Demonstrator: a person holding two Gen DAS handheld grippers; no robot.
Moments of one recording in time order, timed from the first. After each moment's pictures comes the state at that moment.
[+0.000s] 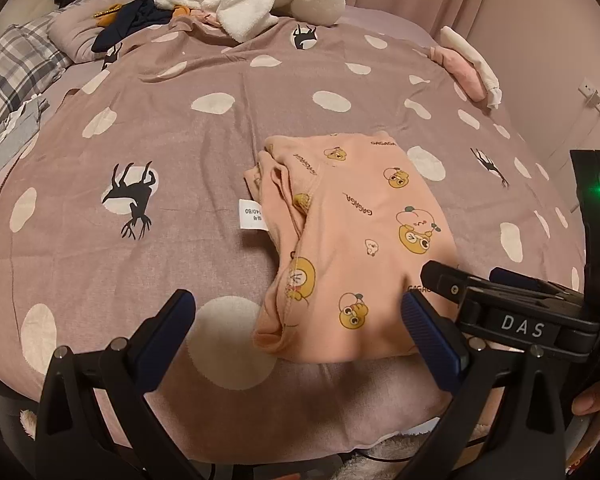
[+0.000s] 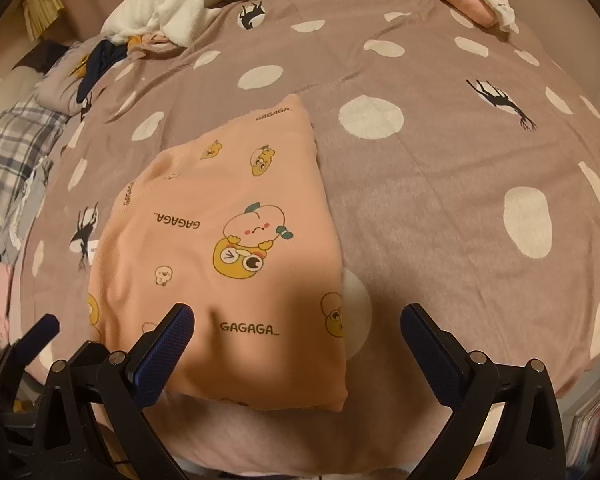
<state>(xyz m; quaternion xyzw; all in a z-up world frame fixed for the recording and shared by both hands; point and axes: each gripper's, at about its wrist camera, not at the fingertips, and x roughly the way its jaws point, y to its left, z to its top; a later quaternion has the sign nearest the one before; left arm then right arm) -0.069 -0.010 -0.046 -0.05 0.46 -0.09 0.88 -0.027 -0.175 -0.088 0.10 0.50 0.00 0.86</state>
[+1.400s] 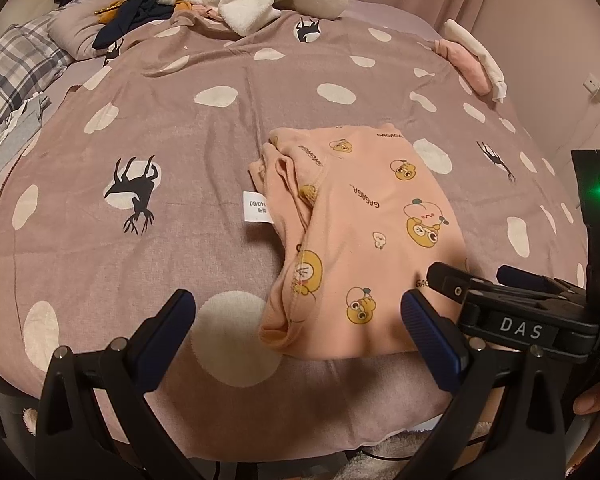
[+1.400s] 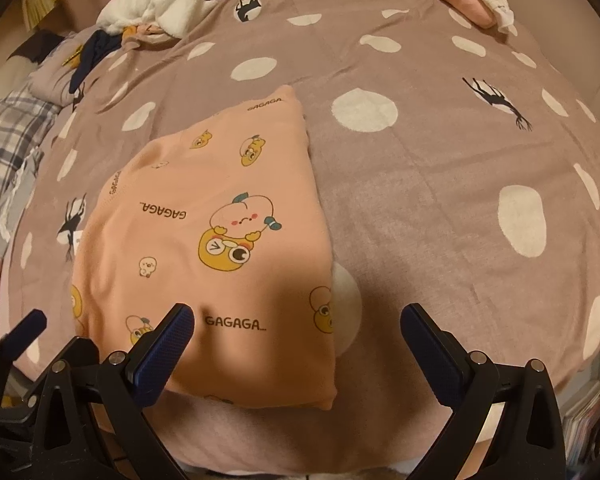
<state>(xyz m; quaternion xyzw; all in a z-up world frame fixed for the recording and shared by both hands) -0.068 -0.011 -0.051 -0.05 0.47 -0.09 0.88 -0.028 -0.174 -0.094 0.09 0.51 -0.02 0.86</state>
